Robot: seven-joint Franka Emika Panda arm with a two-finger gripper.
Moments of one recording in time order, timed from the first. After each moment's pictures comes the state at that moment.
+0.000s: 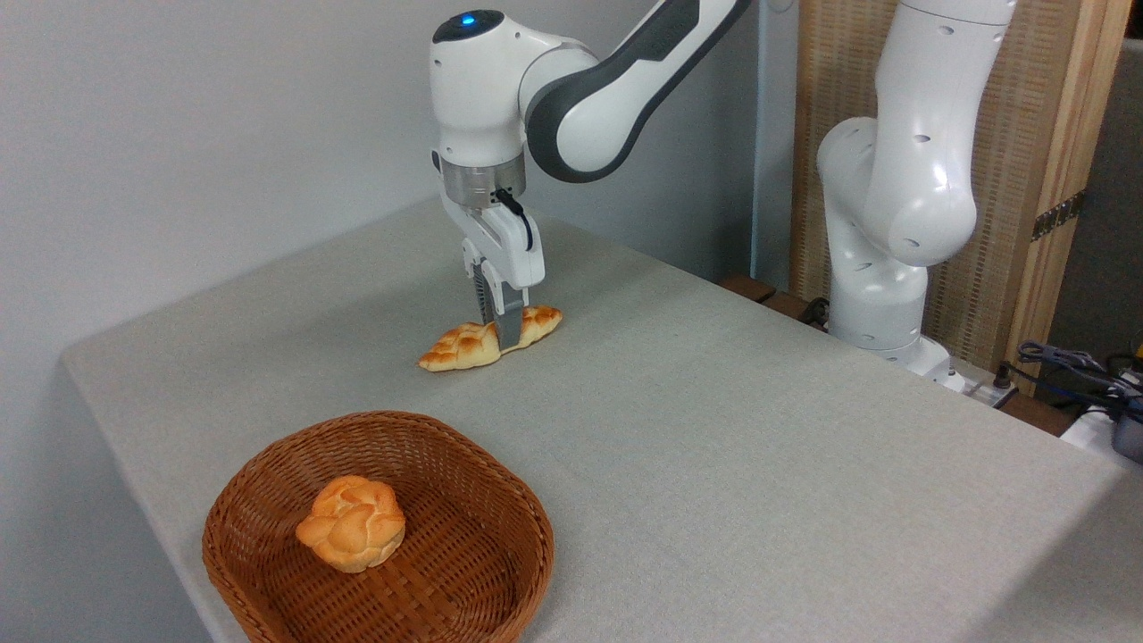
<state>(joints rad) -0.57 -0.25 0.03 -2.44 -0.12 2.27 0.49</state>
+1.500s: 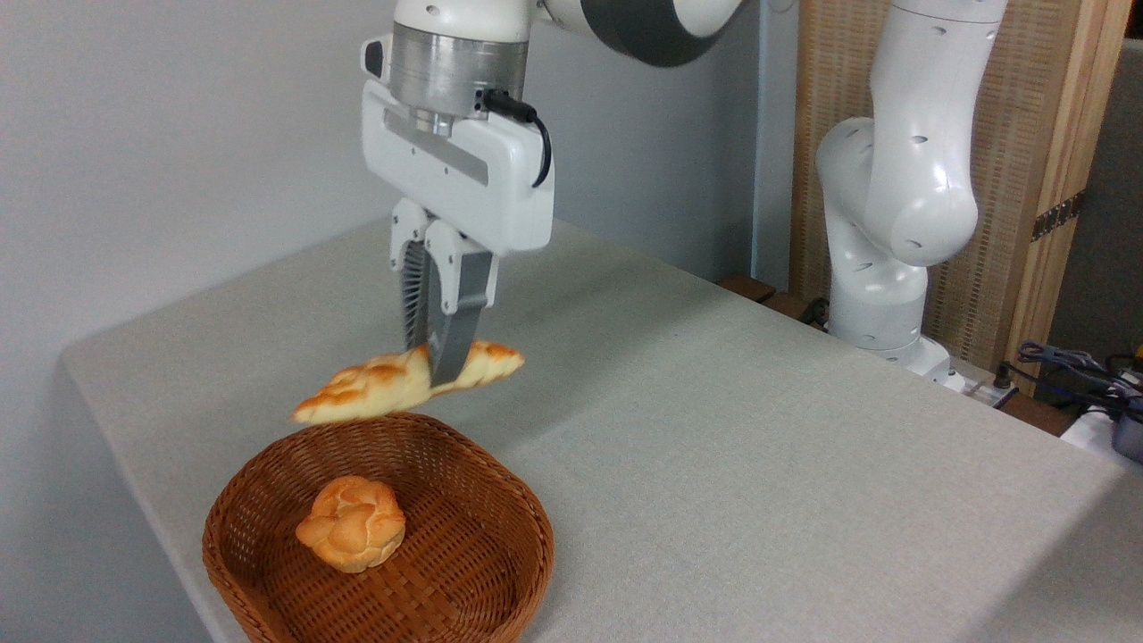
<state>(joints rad) -0.55 -0.19 0.51 -1.95 0.05 2.11 0.74</state>
